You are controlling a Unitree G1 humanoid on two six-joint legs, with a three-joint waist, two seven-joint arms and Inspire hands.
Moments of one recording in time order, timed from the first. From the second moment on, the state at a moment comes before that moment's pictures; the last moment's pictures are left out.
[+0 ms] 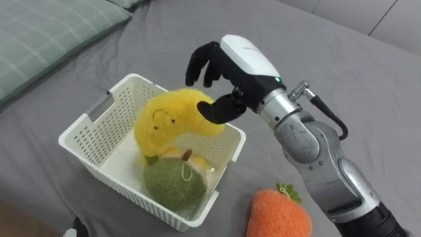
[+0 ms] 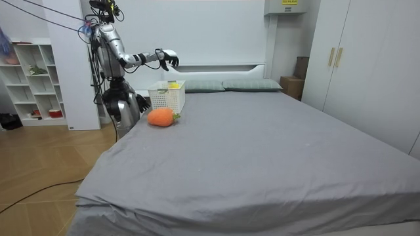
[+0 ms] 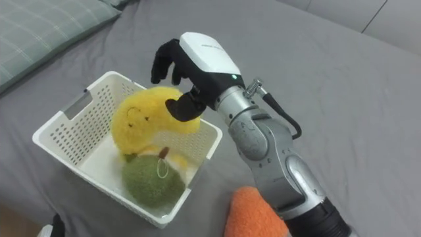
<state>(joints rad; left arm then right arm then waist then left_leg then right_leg) 0.08 0.21 0.04 0.94 0.33 0.05 0.31 -0.34 -0.33 0.42 -0.15 -0.57 0.11 0.16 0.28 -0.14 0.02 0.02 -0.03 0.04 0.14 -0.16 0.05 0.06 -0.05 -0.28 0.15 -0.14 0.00</state>
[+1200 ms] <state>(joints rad) 0.08 0.22 0.06 0.94 0.45 0.06 0.31 -0.31 -0.36 0.36 -0.09 -0.58 0.06 0.11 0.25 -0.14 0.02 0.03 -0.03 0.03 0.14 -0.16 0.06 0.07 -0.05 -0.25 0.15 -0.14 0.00</state>
